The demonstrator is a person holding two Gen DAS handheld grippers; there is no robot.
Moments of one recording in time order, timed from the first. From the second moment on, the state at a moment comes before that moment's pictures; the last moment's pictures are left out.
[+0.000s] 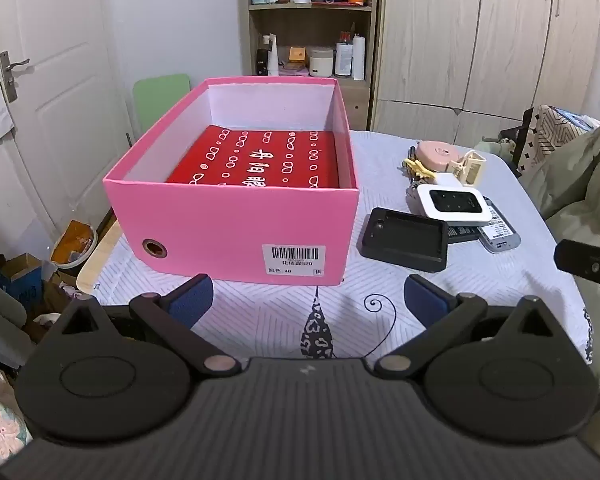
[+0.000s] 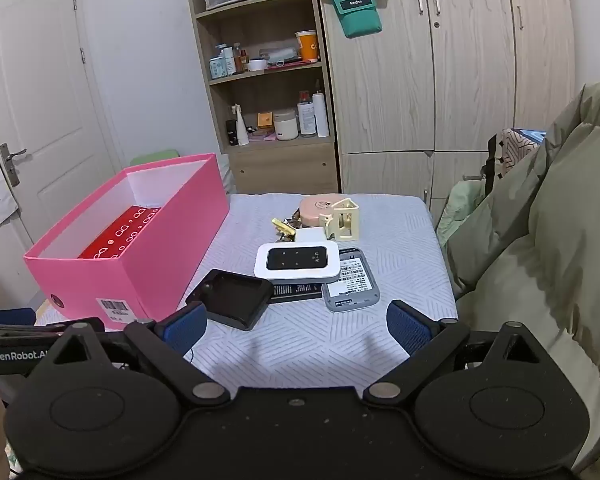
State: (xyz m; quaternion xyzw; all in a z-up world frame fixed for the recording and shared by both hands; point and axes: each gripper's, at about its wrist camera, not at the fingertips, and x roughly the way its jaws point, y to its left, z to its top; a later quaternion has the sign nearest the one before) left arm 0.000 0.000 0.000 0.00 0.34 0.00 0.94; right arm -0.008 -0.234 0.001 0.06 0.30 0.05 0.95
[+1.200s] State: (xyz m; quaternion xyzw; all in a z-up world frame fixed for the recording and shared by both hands) left arm -0.001 0.002 -0.001 0.01 0.34 0.01 0.94; right arm -0.011 -0.234 -0.002 0.04 0.30 0.05 0.95
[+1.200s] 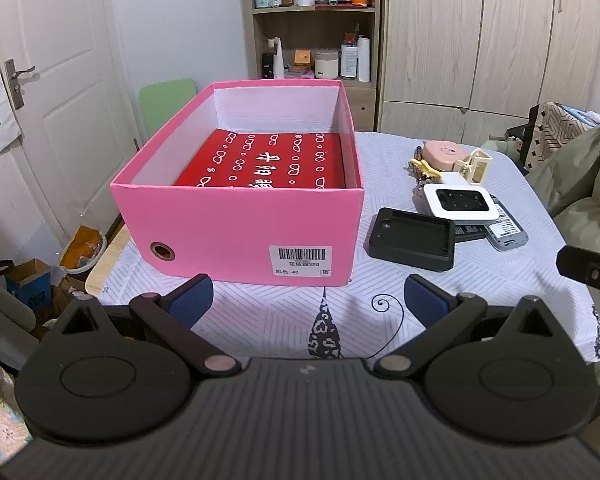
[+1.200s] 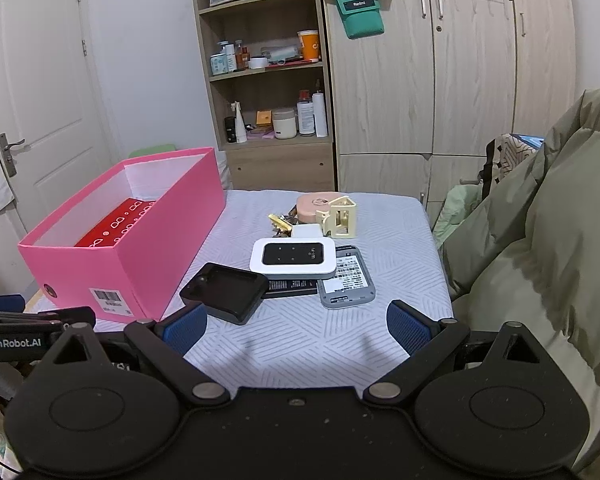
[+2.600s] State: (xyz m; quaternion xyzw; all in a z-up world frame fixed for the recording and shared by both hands) left arm -0.008 -0.005 0.005 0.02 0.31 0.03 0.95; right arm -0.008 -0.234 -0.007 0.03 0.29 0.04 0.95
